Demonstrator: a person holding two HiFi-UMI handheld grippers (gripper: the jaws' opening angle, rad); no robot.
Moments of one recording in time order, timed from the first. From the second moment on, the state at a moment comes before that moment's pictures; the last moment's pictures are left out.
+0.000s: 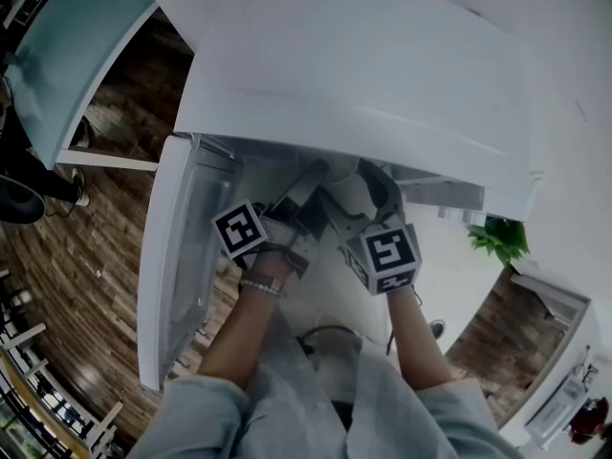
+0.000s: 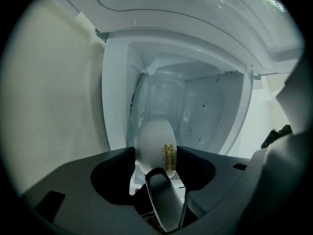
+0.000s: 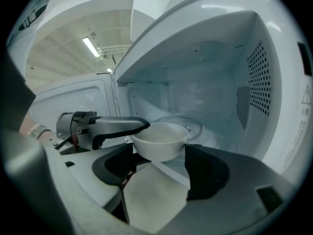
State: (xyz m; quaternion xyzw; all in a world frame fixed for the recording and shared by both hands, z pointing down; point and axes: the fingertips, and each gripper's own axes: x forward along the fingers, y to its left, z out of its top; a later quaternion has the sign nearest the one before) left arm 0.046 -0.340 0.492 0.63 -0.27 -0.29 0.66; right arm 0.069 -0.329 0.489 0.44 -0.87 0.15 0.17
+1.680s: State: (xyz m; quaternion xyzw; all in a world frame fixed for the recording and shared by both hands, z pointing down) left arm 0.016 -0.301 0.476 0.66 -0.29 -0.28 0.63; right arm 0.069 -0.383 0.501 0.48 -0.84 0.17 0.20
